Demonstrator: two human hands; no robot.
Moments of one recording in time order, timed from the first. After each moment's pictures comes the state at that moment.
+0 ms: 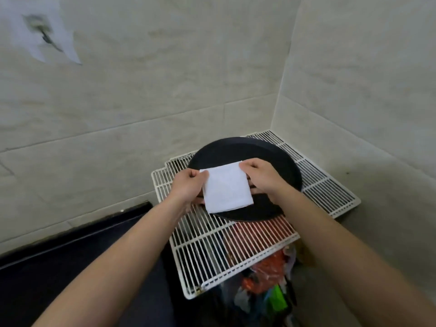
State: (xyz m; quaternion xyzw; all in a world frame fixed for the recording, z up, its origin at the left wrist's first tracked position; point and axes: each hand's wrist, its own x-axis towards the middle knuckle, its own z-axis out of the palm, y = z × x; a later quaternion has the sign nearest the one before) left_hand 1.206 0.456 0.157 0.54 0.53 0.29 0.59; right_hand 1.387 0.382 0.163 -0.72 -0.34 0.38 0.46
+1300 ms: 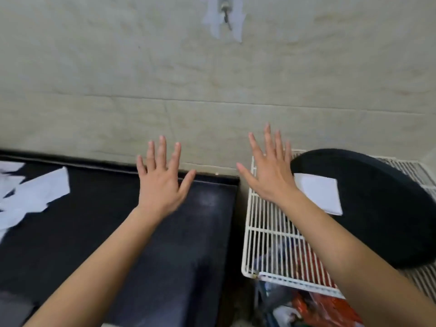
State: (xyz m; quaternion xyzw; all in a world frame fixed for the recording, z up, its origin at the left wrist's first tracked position) left_hand 0.983 0.401 0.149 0.68 0.71 0.14 -0.12; right_hand 1.251 0.467 0.149 -0.56 -0.80 -0.03 0.19
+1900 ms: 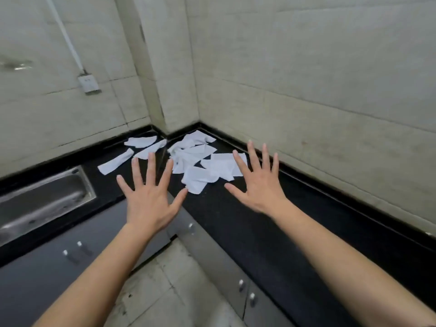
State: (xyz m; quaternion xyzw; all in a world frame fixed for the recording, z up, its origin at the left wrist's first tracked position) left_hand 0.518 0.019 0.168 0.35 0.92 0.03 -0.19; right_hand 0.682 0.246 0.163 -0.26 -0.95 -0.04 0.17
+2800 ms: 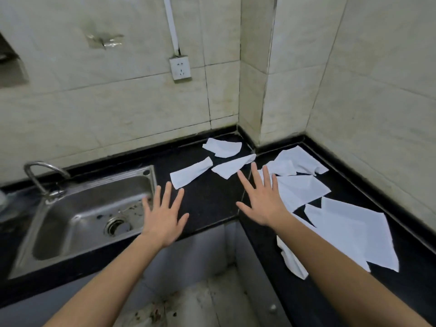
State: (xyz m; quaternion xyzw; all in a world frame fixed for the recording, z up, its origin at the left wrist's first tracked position) left_hand 0.077 -0.037 0.070 0.21 0.98 -0.04 0.02; right_hand 0.145 0.244 0.066 -0.08 -1.00 0.01 0.04
